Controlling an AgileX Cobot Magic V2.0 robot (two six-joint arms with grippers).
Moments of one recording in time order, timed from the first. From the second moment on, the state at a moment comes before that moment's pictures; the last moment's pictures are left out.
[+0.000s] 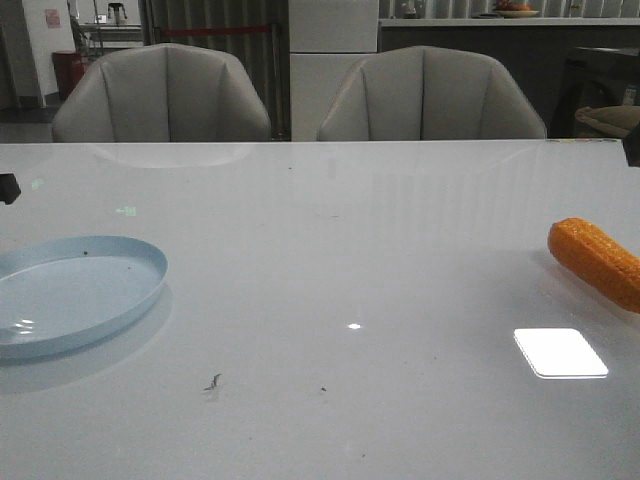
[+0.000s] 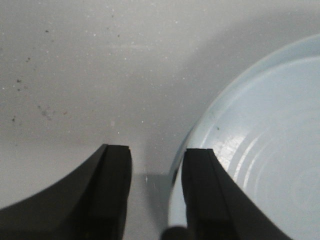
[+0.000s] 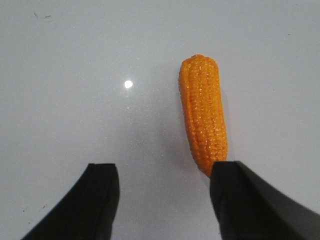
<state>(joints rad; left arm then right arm) 0.06 1.95 -1.32 -0.16 0.82 0.06 0.08 1.15 -0.68 0.19 0.33 0.01</state>
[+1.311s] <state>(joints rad) -0.10 2.02 -1.74 -0.48 1.13 0.12 0.08 1.16 -0.68 0.19 0.35 0.01</state>
